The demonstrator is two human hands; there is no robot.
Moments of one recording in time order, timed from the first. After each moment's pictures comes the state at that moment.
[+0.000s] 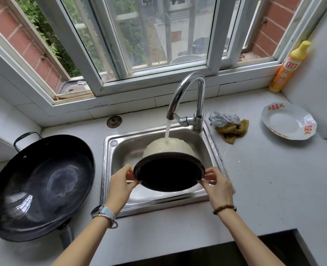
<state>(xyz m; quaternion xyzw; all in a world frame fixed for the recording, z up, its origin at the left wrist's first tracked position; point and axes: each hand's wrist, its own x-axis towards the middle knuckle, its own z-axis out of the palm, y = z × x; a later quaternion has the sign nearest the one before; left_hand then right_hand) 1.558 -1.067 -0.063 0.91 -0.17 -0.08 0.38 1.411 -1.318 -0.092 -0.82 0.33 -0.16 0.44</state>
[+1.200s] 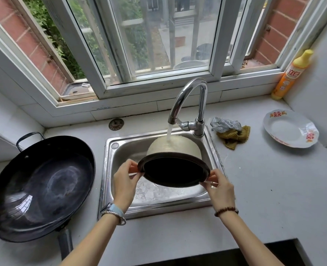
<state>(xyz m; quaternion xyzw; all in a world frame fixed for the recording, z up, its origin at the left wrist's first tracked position) 1.559 -1.091 -0.055 0.89 -0.12 -0.03 0.45 1.417 -1.331 -0.093 -0.83 0.32 -0.16 0.43</state>
